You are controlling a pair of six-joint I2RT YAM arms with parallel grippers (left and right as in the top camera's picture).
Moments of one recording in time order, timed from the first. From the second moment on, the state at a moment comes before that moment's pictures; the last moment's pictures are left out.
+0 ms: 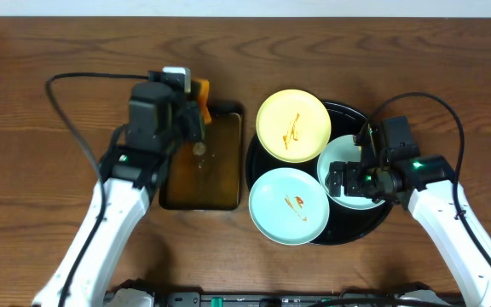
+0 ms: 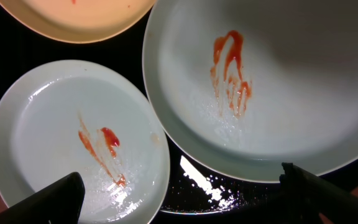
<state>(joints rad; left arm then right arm) -0.22 1.30 0.97 -0.35 0.09 -0.20 0.22 1.31 0.90 -0.88 -0.19 0.28</state>
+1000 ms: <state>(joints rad) -0.22 1.58 0.97 -0.57 0.09 -0.20 0.22 1.31 0.90 -0.88 -0.19 0.28</state>
